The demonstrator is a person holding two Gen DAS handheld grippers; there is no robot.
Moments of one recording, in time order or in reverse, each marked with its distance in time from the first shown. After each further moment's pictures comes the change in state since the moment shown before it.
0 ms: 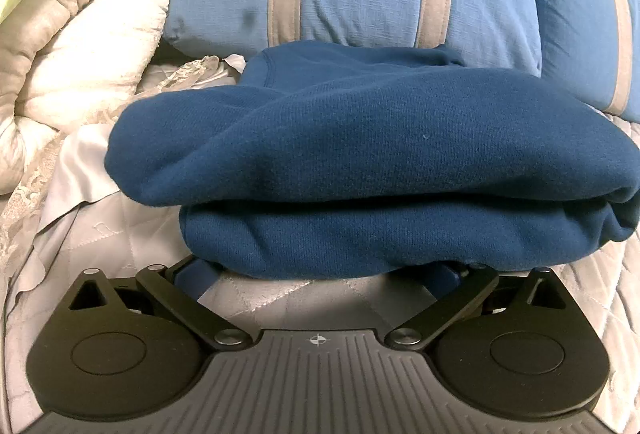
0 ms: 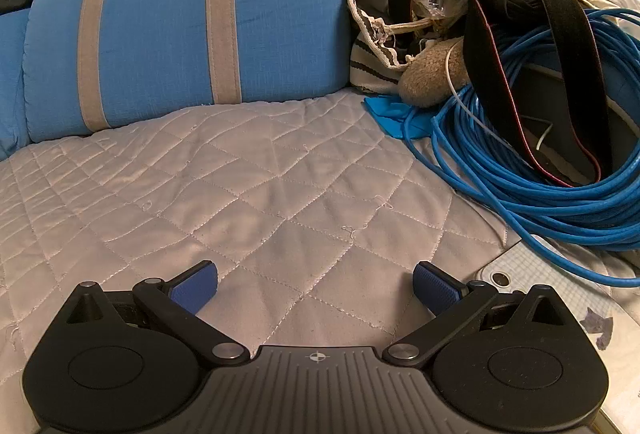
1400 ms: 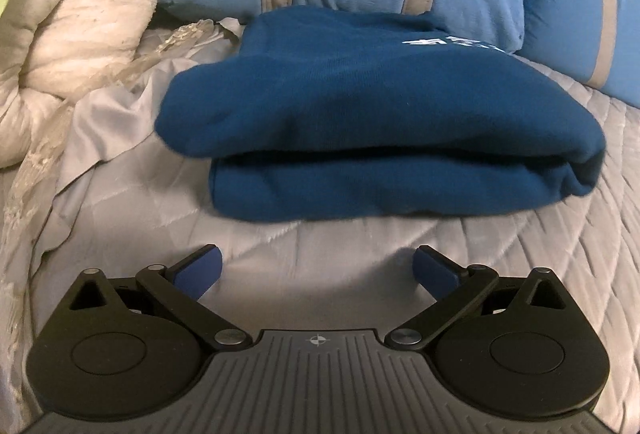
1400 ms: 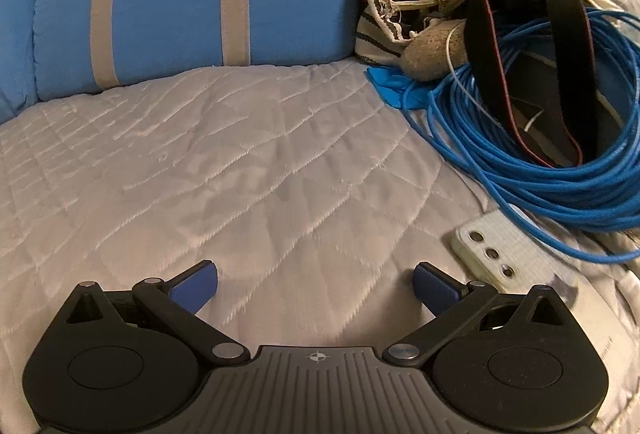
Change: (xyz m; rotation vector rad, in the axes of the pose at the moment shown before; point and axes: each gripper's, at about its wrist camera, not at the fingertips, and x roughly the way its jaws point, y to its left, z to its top) left arm -0.024 0.015 0.002 0.005 0.140 -0.059; right arm -0.021 0.005 -0.001 -0.050 0.125 -0.005
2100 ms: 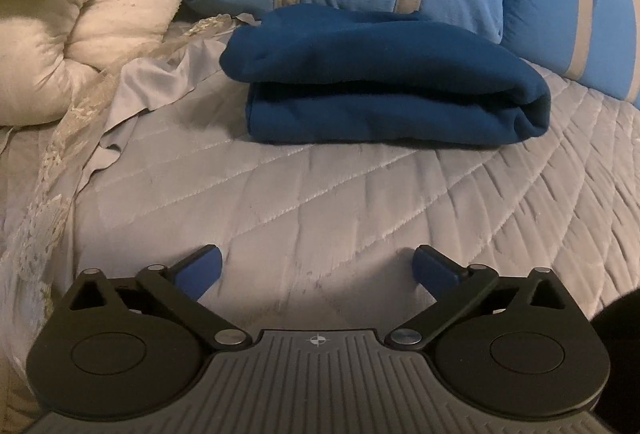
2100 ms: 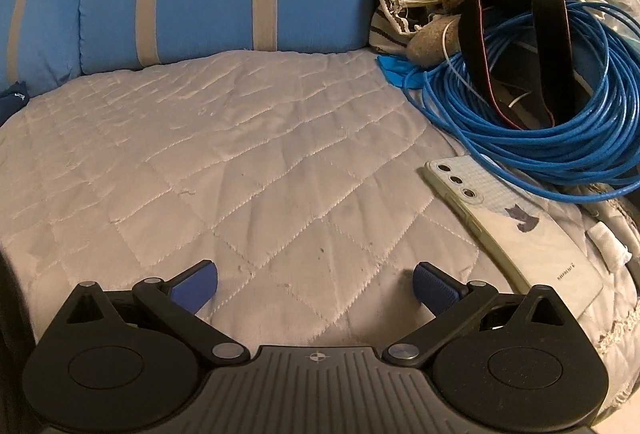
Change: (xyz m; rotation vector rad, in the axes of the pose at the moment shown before) left arm -0.052 -0.002 -0.046 -0.010 -0.020 -0.020; right arm -0.055 -0.014 -0.052 -0.062 -0.007 0.060
